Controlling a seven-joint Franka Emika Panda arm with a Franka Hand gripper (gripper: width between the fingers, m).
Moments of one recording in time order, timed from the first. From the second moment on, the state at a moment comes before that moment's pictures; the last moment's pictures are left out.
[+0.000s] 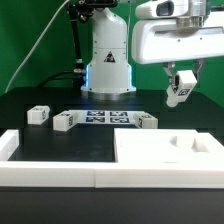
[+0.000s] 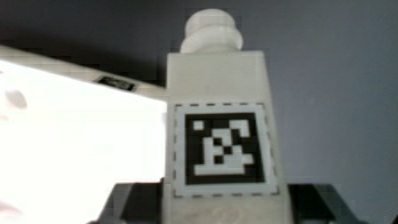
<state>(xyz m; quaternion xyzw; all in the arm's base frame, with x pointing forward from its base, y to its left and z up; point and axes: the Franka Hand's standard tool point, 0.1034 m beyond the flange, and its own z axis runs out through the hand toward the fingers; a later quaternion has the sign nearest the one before) 0.478 0.113 0.116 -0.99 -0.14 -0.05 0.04</state>
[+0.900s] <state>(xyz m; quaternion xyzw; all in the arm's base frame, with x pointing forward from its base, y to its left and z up) 0.500 0.107 0.118 -0.97 -0.15 -0.20 0.03</state>
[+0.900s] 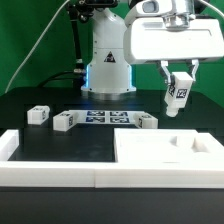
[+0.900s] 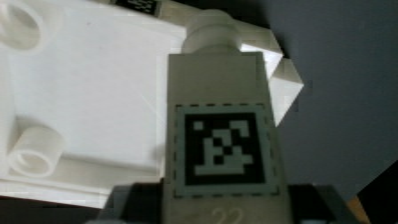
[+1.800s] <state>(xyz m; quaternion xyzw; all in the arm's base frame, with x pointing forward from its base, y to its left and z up) 0.593 0.125 0.125 -0.96 -0.15 -0.22 0.05</state>
